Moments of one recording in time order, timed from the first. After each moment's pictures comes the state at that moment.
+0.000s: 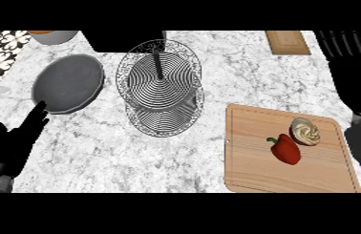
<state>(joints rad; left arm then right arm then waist) 0.01 0.62 -0.13 -1.36 0.33 0.16 0.10 -0.41 -0.53 0.06 -1.58 -0.38 0.03 -0.18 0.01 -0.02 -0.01</state>
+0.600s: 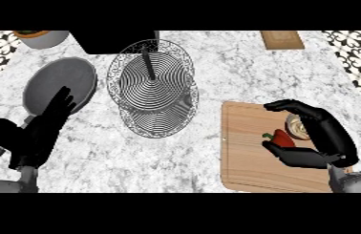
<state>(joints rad) -0.04 0.50 -0.15 -1.50 0.38 0.15 0.08 -0.10 -0.50 0.21 -1.61 -0.22 0.09 -0.30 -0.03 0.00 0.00</state>
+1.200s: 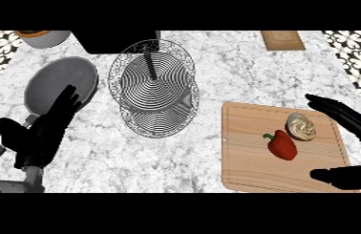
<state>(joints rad) -0.04 0.47 -0.15 -1.55 0.36 0.16 0.12 0.03 -0.79 0.12 -1.75 0.14 0.04 -0.37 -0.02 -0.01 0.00</state>
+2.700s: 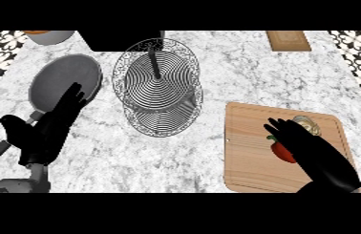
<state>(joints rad) -0.05 0.38 -0.09 -1.58 0.27 0.08 0.18 0.04 -0.66 0.38 -1.77 0.80 0.20 0.09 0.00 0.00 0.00</state>
